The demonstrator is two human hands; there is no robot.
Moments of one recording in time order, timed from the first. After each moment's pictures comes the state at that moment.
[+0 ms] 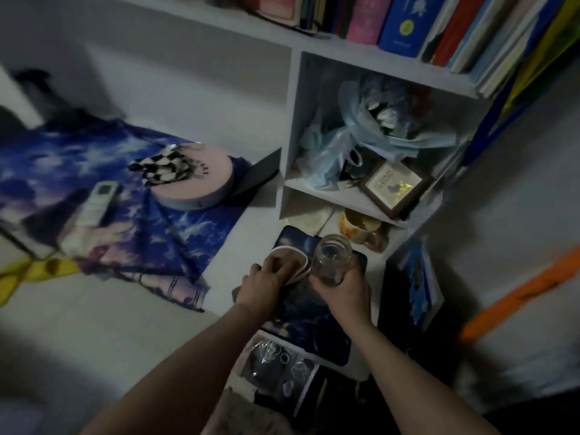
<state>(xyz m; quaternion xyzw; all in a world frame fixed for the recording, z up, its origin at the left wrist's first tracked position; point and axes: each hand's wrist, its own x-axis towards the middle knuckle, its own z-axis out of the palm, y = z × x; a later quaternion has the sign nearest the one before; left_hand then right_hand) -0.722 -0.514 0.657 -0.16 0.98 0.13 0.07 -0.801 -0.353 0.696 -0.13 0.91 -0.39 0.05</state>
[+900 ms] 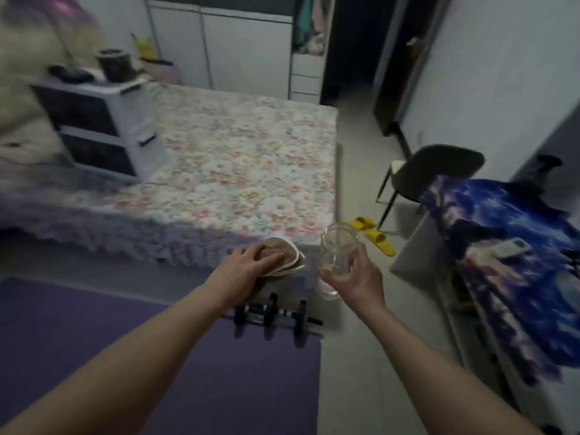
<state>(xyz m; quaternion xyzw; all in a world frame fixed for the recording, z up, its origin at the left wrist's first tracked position) 0.008 -0.437 0.732 -0.62 0.78 -0.02 -0.05 -0.247 -0.501 0.759 -0.72 0.58 -0.29 0.25</state>
